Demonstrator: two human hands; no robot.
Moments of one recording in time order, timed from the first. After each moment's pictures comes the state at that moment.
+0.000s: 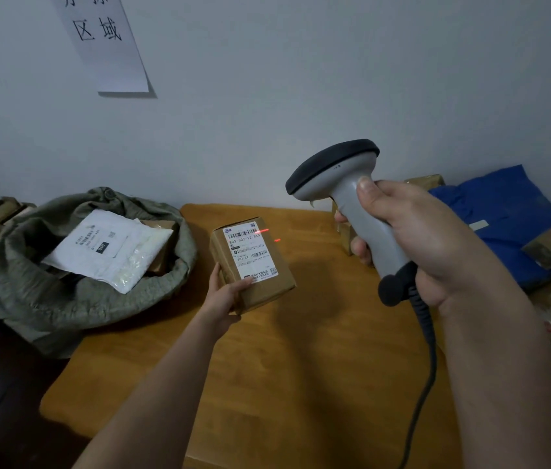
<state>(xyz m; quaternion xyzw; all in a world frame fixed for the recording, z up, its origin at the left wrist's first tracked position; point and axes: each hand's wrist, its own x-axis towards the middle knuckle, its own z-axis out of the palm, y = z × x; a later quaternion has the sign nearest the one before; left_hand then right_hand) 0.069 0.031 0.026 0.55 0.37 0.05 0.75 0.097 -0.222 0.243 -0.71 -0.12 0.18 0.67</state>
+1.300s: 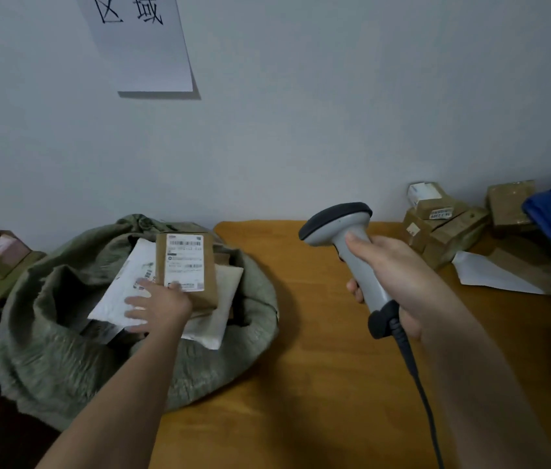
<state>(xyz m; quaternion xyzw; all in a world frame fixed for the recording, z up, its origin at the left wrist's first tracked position) 0.096 0.394 0.009 0.75 0.58 0.07 0.30 0.111 0.082 0.184 -0.74 0.02 0.22 0.63</state>
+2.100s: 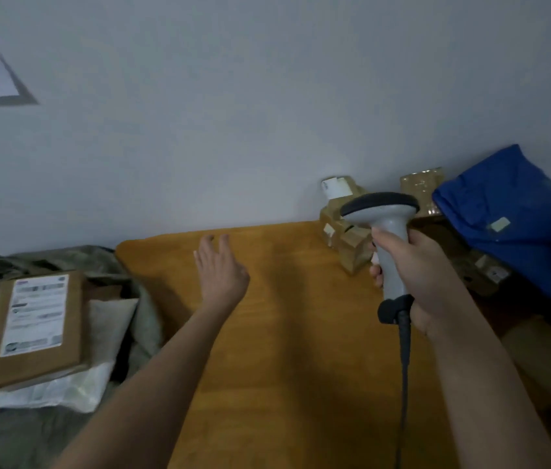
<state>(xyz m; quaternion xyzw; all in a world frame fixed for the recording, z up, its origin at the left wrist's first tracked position) 0.293 0.147 0.000 0.96 0.18 0.10 0.18 0.252 -0.105 0.137 -0.68 0.15 0.08 0.71</state>
